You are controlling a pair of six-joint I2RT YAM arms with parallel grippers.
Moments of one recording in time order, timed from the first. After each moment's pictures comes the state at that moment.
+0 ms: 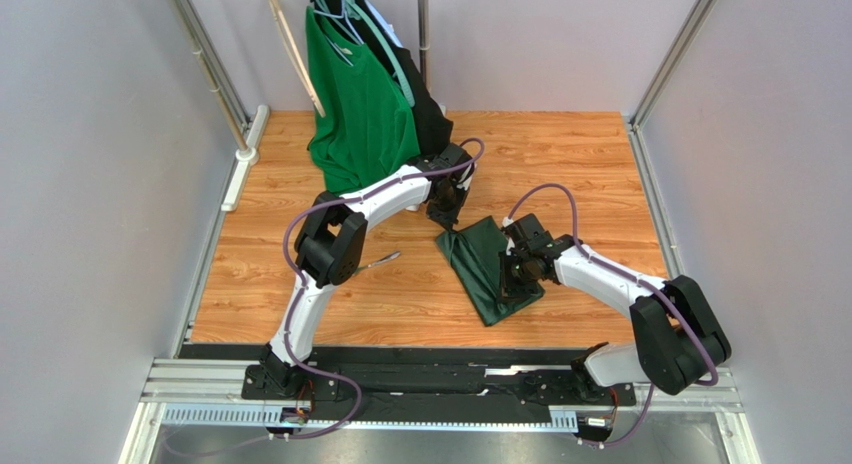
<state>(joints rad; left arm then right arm) -0.71 2.25 1.89 -0.79 0.06 -0.28 0.51 1.37 0.70 -0.54 -0.22 0.49</state>
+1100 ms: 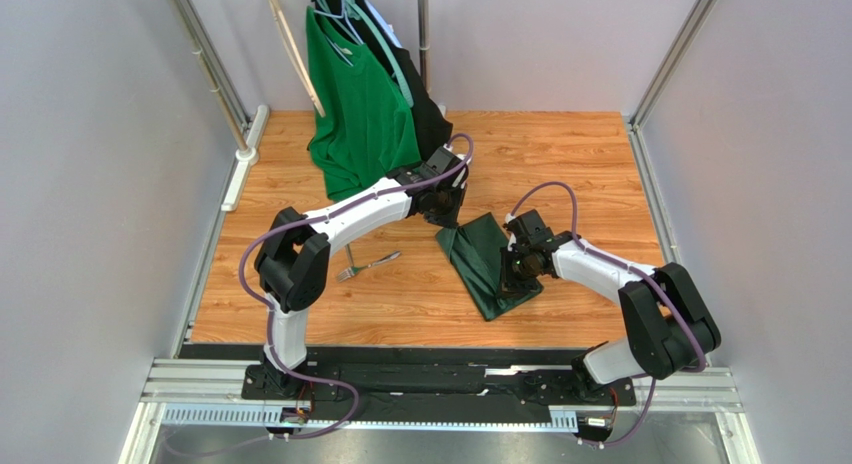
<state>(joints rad) -0.76 1.94 1.60 -0.62 0.02 -0.40 0.46 1.44 0.71 -0.48 -0.24 0.48</state>
